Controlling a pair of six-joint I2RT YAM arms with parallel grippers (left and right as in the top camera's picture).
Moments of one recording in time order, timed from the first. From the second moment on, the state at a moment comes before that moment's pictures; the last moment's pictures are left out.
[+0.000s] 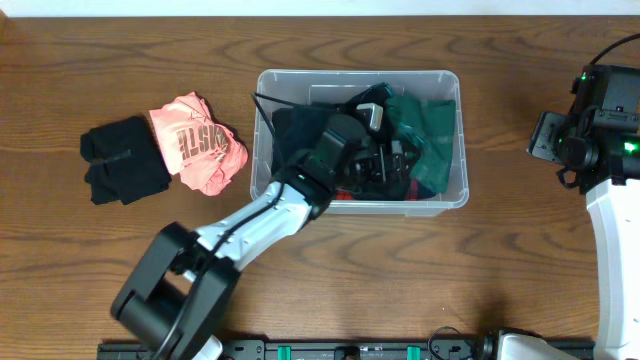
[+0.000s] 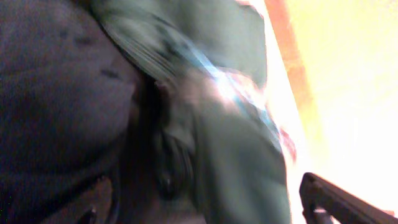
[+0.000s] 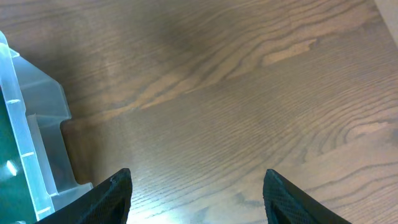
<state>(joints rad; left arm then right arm) -0.66 1.74 1.00 0.16 0.35 -0.73 -0.14 1.37 1.35 -0.98 0.23 0.18</state>
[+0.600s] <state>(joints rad) 0.06 1.15 1.01 -0.46 0.28 -0.40 -0.14 1.37 1.35 -0.98 0.23 0.18</state>
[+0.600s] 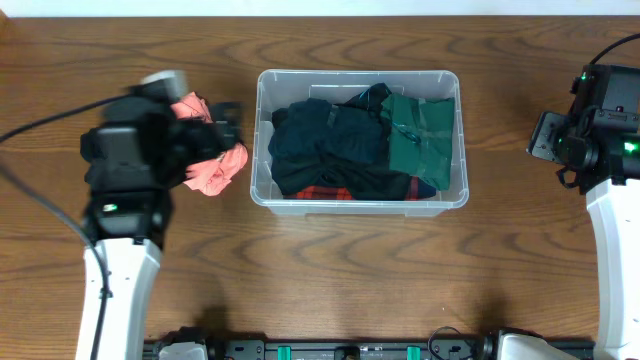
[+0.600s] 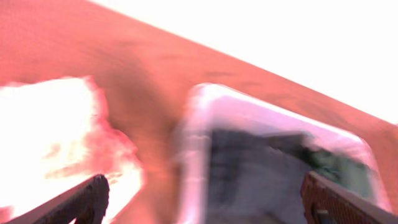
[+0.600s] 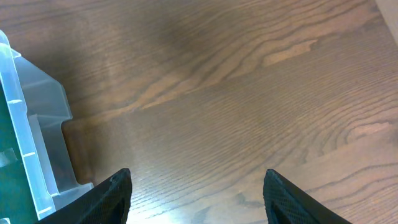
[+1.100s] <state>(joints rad) 0.31 1.69 0.99 -0.34 0.44 -0.36 -0.14 1.37 1.35 -0.98 0.22 0.18</state>
